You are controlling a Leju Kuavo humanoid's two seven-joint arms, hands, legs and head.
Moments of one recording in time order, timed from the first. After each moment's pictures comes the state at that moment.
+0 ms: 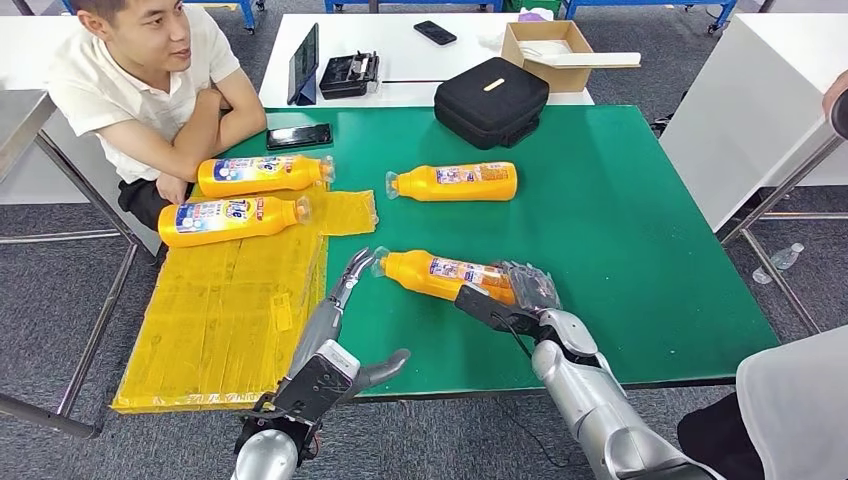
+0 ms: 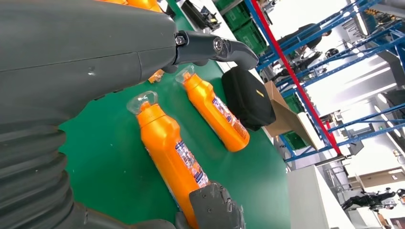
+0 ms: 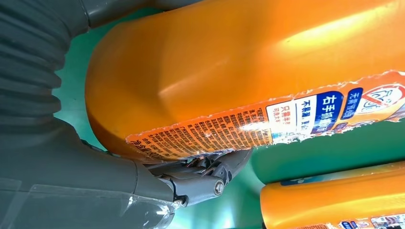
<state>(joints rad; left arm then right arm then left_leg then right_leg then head) -0.02 -0.29 -0.44 -1.50 -0.51 0.03 -0.26 -0.42 -0.06 0.25 -0.69 1.13 0.01 -0.12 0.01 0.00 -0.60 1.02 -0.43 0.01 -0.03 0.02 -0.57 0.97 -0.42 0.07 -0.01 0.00</state>
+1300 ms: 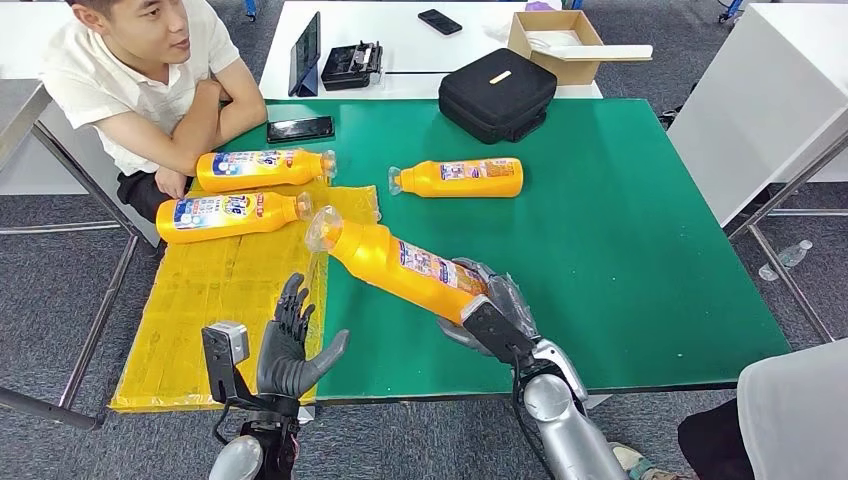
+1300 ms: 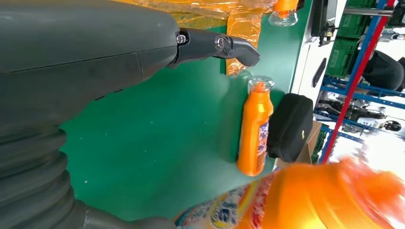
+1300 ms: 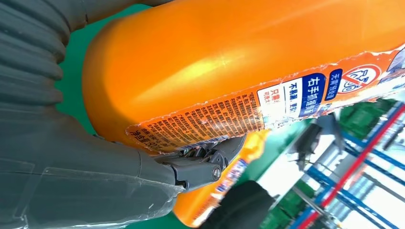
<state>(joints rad) 0.01 -0.31 -0.25 -1.37 0.10 0.01 -0.25 -0.12 0.05 0.26 -1.33 0.62 0.12 -0.37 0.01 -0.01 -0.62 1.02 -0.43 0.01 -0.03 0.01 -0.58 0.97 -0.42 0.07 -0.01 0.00</state>
